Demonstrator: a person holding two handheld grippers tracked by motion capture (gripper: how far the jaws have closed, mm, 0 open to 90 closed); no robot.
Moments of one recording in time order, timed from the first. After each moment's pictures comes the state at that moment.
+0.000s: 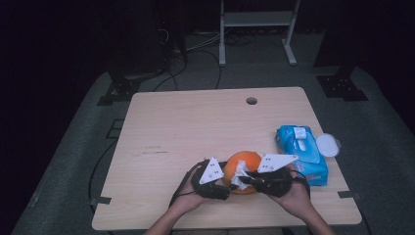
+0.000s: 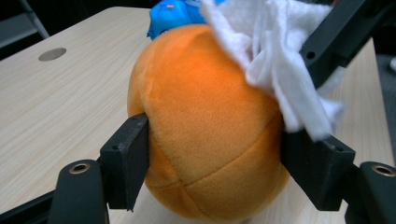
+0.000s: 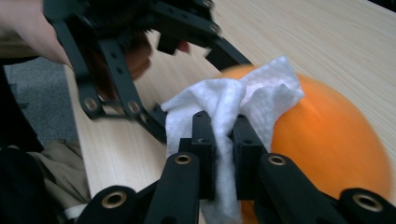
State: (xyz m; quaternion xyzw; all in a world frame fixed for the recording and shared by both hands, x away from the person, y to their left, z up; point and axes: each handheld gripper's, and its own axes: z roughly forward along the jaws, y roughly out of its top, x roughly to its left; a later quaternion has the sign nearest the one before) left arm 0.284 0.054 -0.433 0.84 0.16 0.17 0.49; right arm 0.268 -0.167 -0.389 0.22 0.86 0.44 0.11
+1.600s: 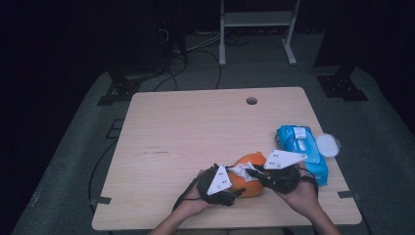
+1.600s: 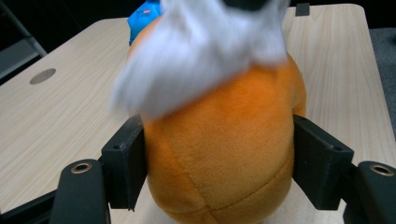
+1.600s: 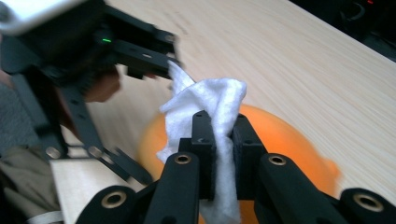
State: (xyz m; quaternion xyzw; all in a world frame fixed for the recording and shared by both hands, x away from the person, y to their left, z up) left arm 0.275 0.042 -0.440 0.84 0.11 0.19 0.49; right arm 0.269 -0.187 -0.373 0.25 0.85 0.44 0.17
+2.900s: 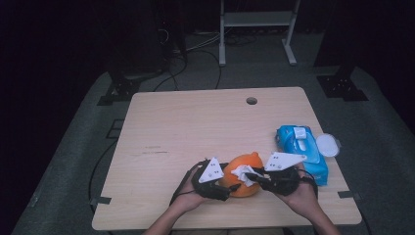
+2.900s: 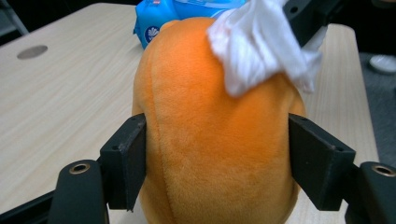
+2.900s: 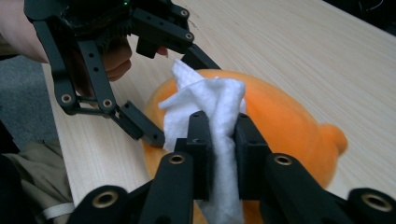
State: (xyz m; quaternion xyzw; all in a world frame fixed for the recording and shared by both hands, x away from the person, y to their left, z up) left arm 0.286 0.053 -0.433 0.85 0.14 0.15 0.49; right arm 0.266 -0.183 -0.383 0.23 0.85 0.44 0.15
